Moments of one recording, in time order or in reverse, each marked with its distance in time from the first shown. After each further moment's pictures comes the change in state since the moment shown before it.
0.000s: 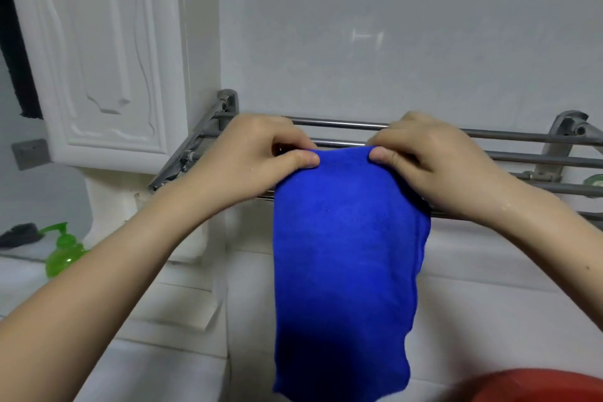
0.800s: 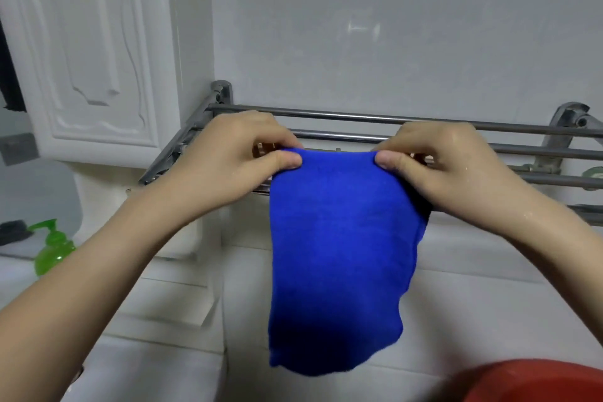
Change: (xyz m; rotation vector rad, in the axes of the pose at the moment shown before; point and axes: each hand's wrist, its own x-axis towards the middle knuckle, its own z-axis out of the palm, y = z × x) left_hand -0.012 -0.006 -0.007 0.070 -0.028 -0.012; right_hand -0.013 -0.004 0.001 0.169 0.032 0.132
